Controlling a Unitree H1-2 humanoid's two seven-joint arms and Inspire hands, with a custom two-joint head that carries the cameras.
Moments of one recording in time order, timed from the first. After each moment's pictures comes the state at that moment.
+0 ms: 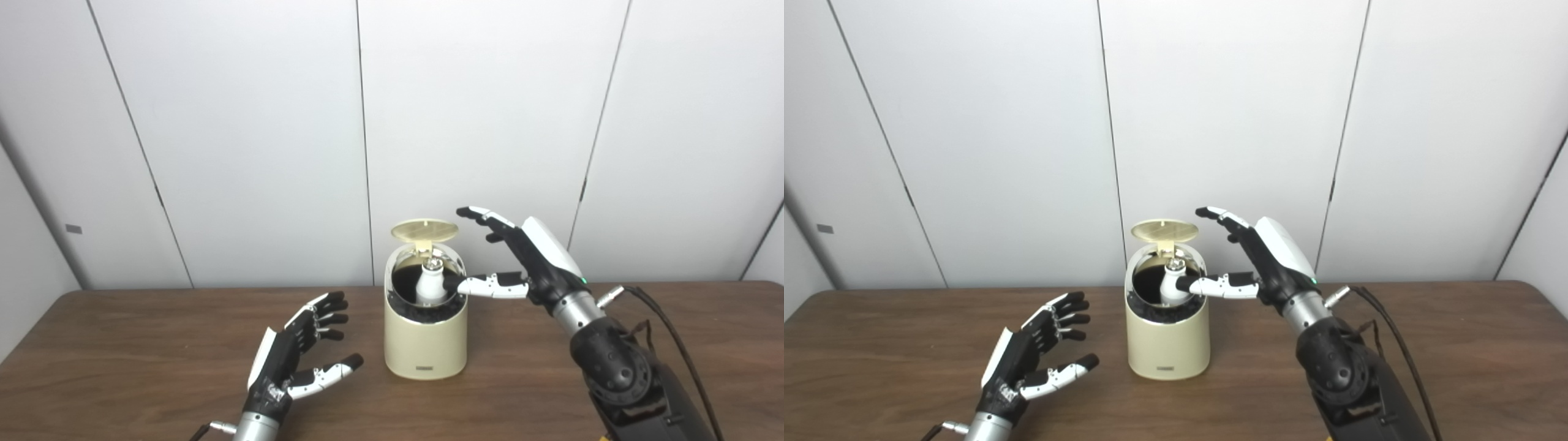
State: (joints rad) left arm -0.32 0.14 -0.05 0.36 0.00 -0.45 -0.08; right arm -0.63 -0.28 0.20 -0.03 -0.53 0.21 0.20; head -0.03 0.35
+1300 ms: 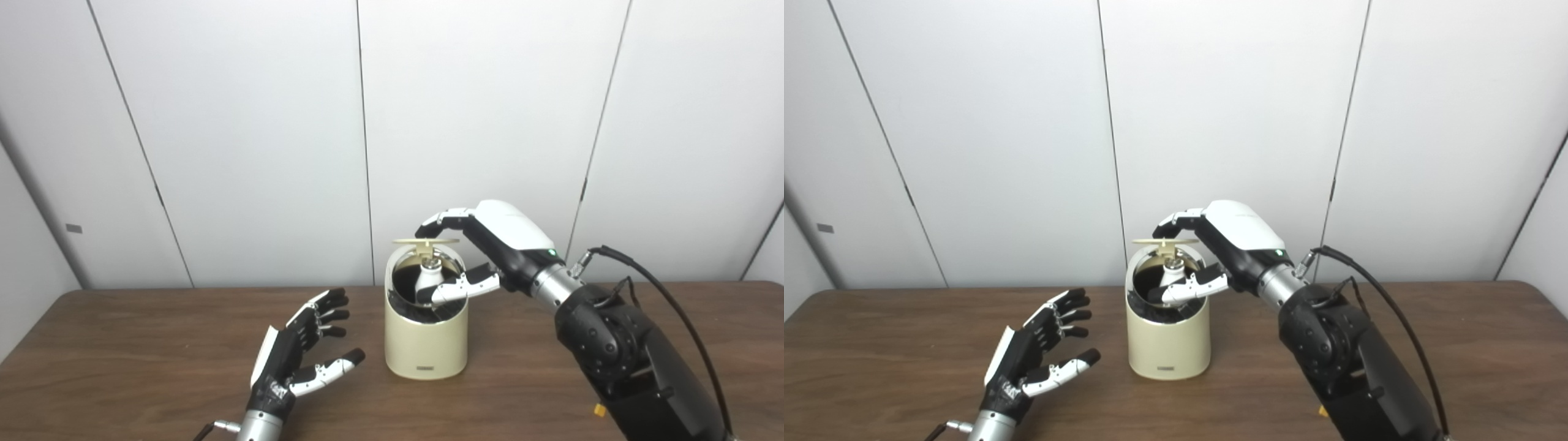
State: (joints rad) left arm -0.33 0.11 -0.01 0.36 -0.02 -0.44 -0.09; right arm -0.69 -0.33 0.31 -0.12 -0.67 0.19 0.34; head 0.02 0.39
